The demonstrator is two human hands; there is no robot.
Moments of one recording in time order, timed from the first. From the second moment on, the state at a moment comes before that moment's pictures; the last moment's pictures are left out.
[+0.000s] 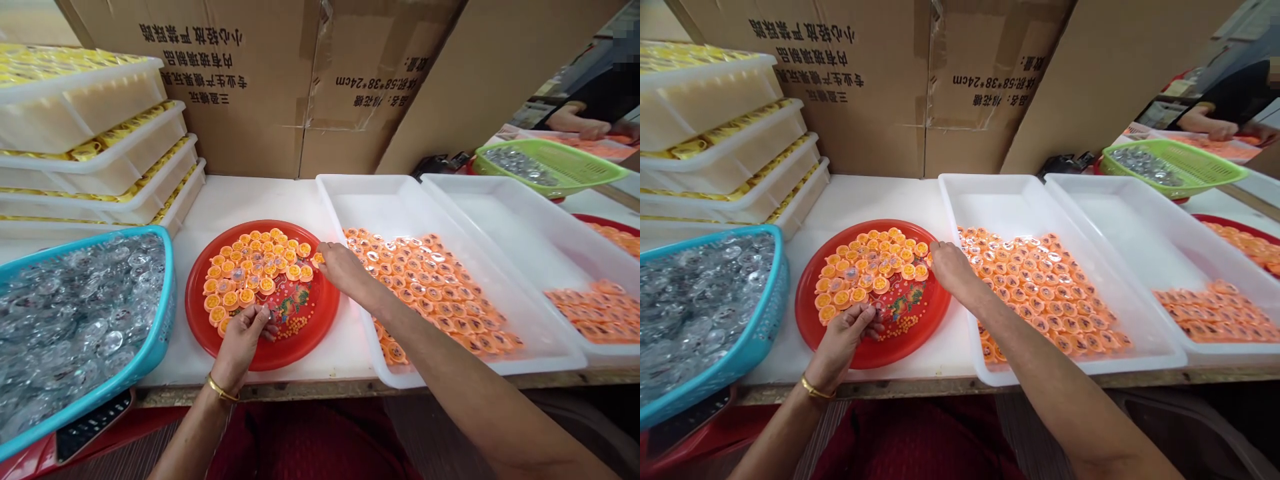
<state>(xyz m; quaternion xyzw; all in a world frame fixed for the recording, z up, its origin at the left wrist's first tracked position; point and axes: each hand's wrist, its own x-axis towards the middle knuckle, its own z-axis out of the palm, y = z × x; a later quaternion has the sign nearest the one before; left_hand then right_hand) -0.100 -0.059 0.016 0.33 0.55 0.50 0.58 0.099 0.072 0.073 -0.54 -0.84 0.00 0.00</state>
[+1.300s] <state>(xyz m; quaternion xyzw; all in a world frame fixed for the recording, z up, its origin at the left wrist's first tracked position) -0.090 -0.063 0.047 0.20 0.45 0.55 0.67 0.068 -0.034 0.024 -0.43 -0.59 0.55 0.40</state>
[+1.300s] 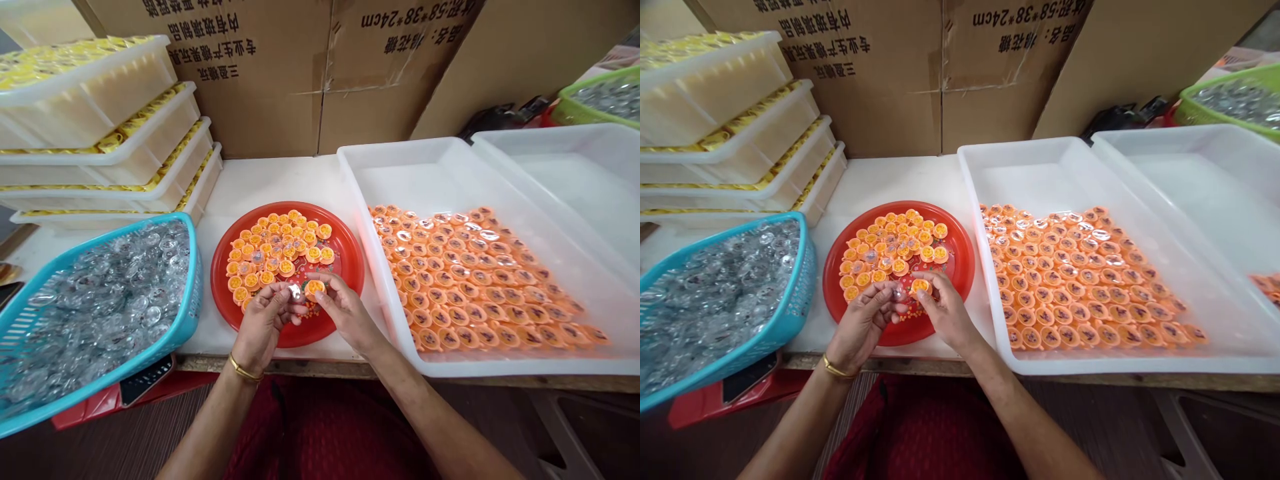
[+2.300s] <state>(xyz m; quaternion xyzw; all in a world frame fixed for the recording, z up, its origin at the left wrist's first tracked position) -0.103 -0.053 0.046 -0.14 0.33 0.58 0.73 0.055 -0.035 0.018 -0.36 -0.46 0.70 0.42</state>
